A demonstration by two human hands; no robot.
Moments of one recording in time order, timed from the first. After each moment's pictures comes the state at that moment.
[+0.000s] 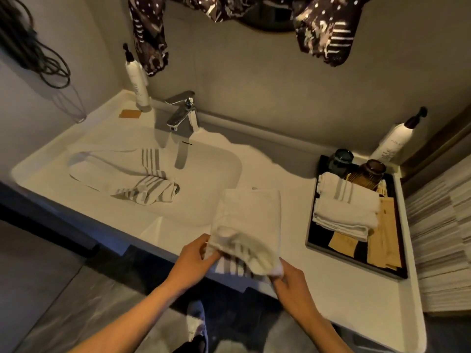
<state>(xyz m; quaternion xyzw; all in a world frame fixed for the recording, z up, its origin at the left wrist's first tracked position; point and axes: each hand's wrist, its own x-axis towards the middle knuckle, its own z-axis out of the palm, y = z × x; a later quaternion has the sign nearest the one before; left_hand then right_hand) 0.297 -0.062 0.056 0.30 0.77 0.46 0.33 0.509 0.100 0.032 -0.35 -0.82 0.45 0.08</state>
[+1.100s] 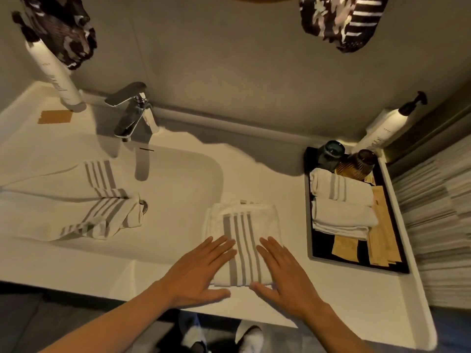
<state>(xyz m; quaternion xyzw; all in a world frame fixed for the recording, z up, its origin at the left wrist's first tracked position) 0.201 0.009 0.003 0.75 0.63 0.08 0.17 0.443 0.139 0.022 -0.27 -0.94 0.19 -0.02</state>
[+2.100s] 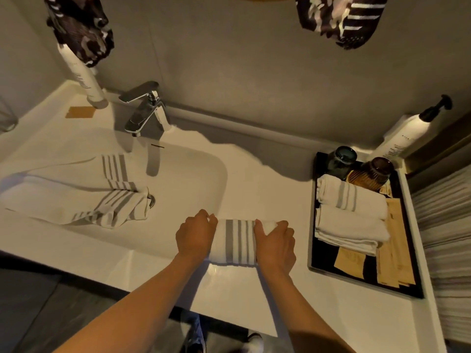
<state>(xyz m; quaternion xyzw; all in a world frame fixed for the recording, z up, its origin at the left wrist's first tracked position) 0.209 0.091 0.012 0.25 0.94 0.18 0.17 0.360 0.177 0.021 -0.65 -0.69 0.30 0.09</state>
